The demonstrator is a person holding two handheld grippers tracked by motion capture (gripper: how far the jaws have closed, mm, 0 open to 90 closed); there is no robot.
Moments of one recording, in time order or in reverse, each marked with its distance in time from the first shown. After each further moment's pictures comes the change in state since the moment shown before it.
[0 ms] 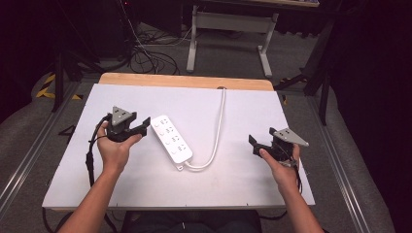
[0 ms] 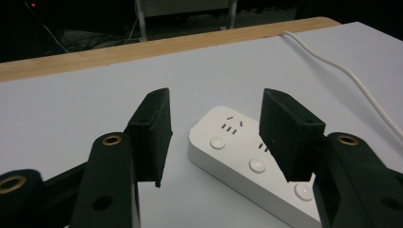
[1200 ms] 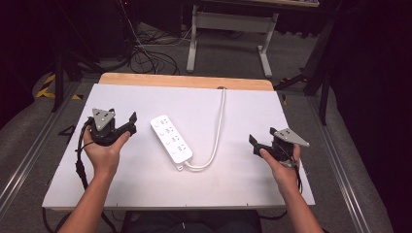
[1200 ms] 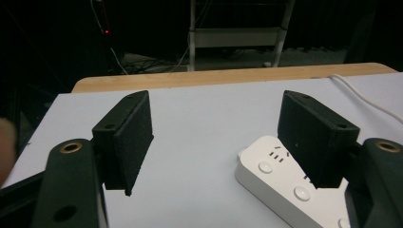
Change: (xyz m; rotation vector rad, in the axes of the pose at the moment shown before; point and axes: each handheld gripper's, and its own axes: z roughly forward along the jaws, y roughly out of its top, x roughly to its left) left arm 0.010 -0.001 -0.030 -0.137 0.205 -0.088; right arm 0.000 0.000 -0.001 -0.005 -0.006 0.006
